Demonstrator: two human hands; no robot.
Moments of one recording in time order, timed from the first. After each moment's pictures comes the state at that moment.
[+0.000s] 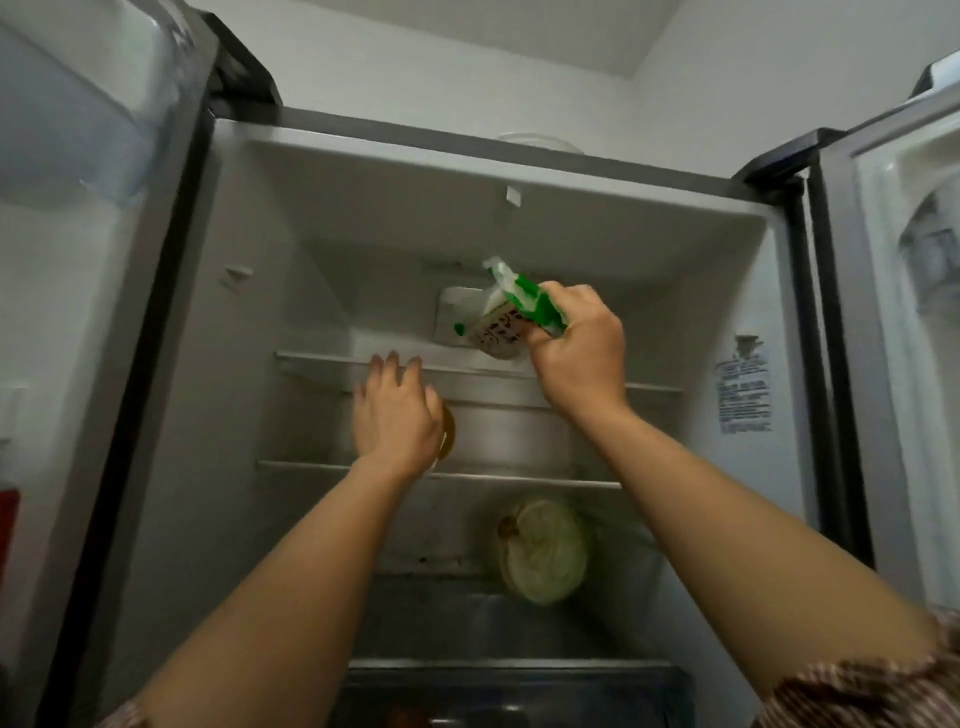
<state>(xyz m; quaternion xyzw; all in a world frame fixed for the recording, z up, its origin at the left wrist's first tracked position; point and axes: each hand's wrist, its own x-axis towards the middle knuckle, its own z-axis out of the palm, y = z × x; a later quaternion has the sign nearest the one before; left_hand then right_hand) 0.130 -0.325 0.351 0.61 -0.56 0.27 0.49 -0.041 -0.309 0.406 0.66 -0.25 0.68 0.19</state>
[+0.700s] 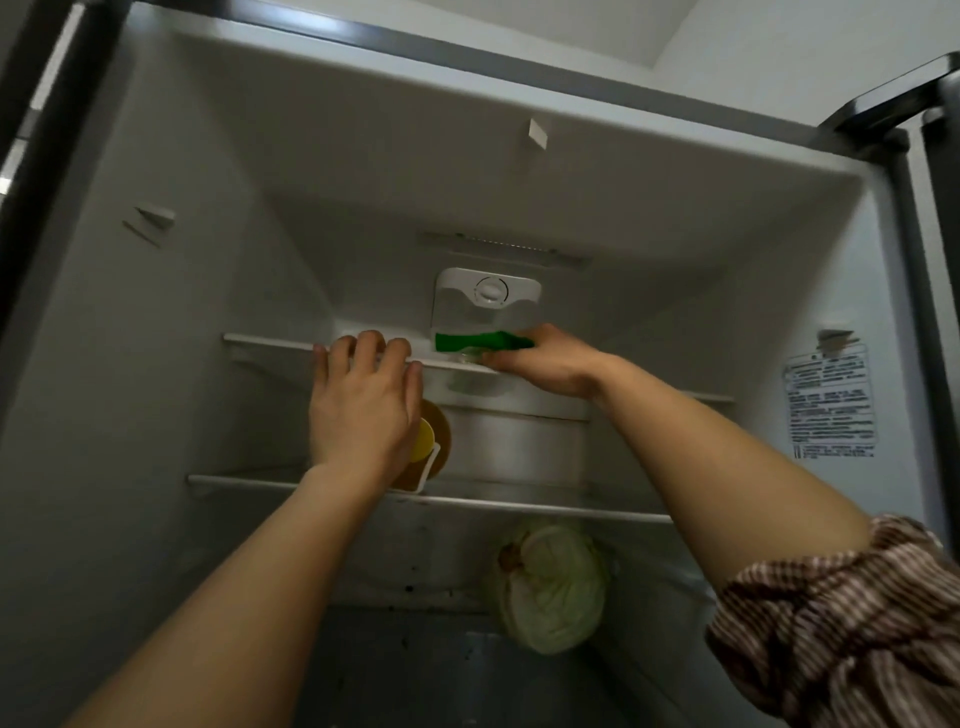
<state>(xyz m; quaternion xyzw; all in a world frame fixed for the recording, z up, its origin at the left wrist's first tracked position) 0.154 -0.376 0.356 0.58 -0.50 0.43 0.48 -0.028 -0.410 0.447 0.85 -0.39 0.35 -0.01</state>
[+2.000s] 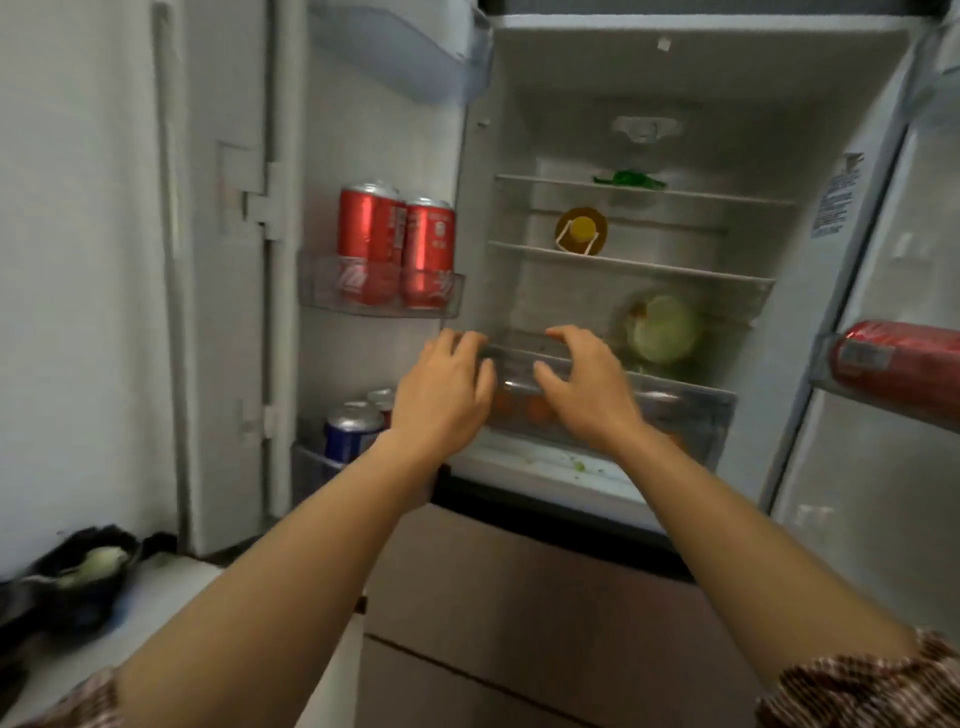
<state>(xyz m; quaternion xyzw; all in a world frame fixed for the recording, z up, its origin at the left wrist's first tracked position) 0.069 0.058 0.148 0.70 -0.52 0.23 0.43 -0.061 -0.042 0.175 0.86 -0.30 0.41 -0.04</state>
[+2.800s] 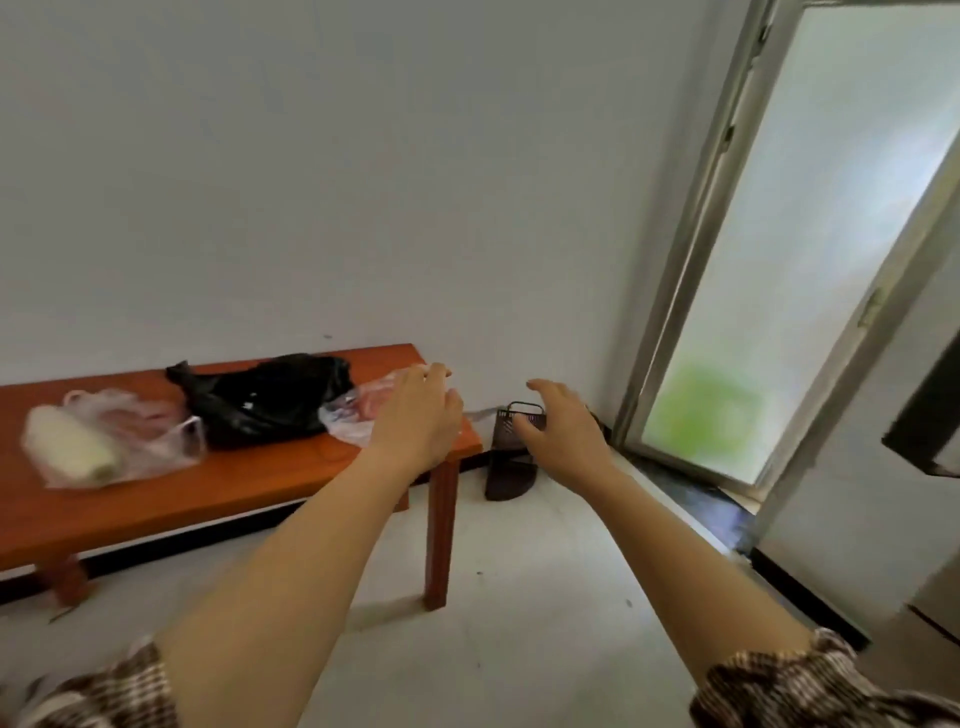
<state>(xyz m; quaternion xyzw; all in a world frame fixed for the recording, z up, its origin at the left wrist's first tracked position) 0.283 0.777 0.007 0.93 -0.11 0.19 0.29 0.250 0.602 0.006 0.95 0.02 0.18 -0.25</state>
